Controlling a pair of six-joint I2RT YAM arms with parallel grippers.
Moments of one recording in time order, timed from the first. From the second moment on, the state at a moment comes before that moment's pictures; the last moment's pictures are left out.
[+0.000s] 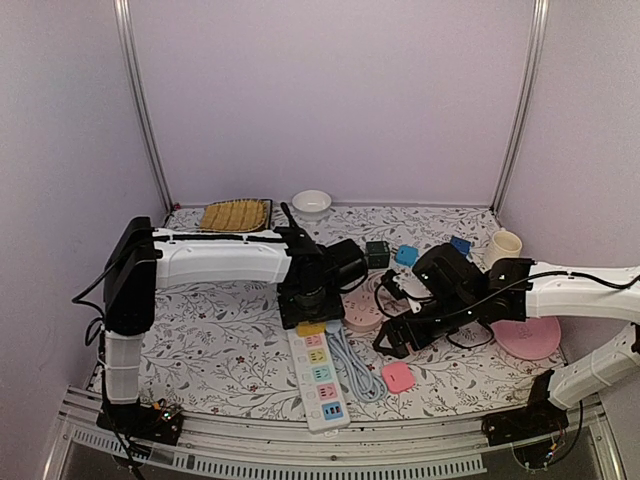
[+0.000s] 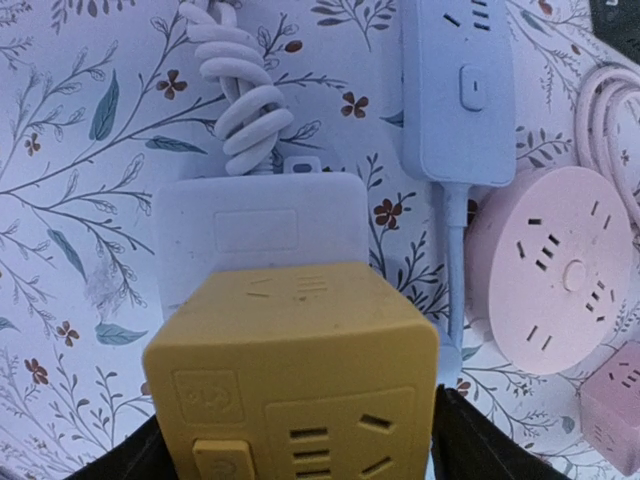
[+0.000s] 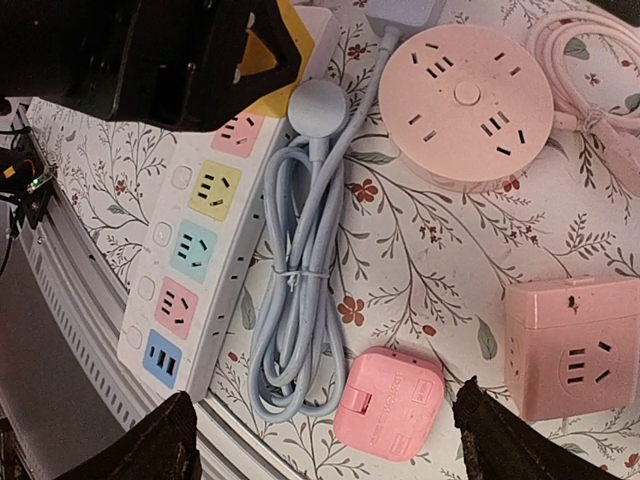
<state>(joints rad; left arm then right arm) -1.08 2.08 1.69 -1.01 -0.31 -1.29 0.99 1.30 0.88 -0.54 -0.11 0.45</state>
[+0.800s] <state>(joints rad) -1.06 2.10 1.70 -1.03 -0.30 -1.22 0.95 1.32 0.86 -0.45 -0.27 0.41</state>
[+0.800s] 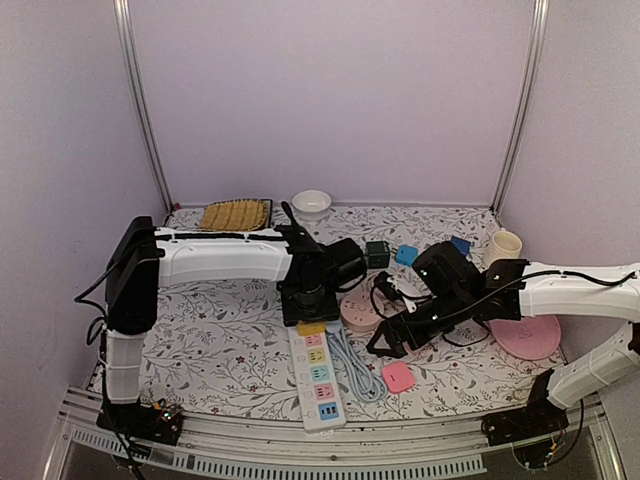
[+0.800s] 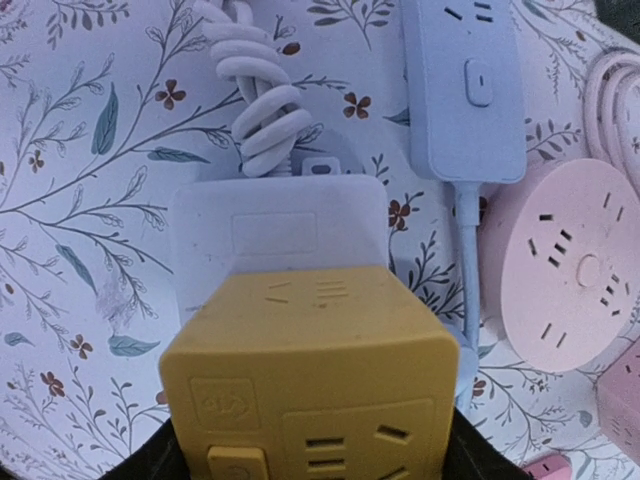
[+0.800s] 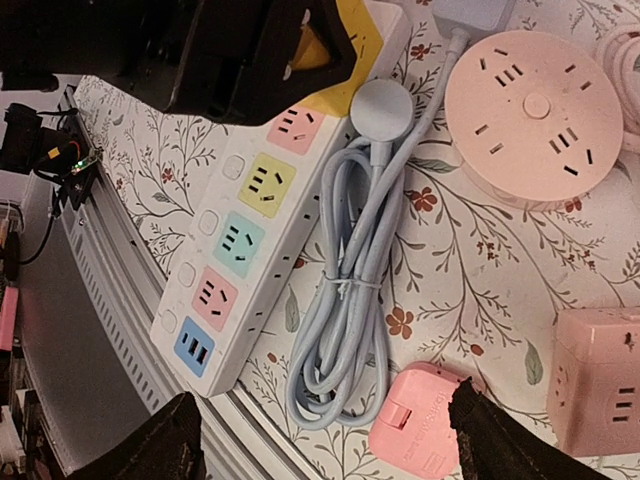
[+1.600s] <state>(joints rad) -1.09 1.99 1.57 -0.95 -0.31 -1.29 0.92 1.83 1.09 -0.19 -0.63 0.54</state>
